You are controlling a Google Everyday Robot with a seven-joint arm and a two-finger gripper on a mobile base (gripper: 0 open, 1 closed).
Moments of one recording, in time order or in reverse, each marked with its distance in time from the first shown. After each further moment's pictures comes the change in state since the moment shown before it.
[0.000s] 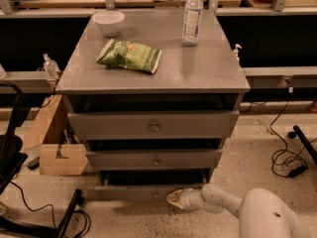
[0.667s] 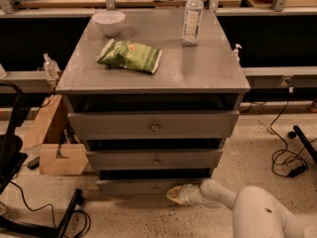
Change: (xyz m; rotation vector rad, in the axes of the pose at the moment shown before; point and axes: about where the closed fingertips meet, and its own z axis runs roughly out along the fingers) arm -0.004 -0.022 0.008 0.002 0.001 -0.001
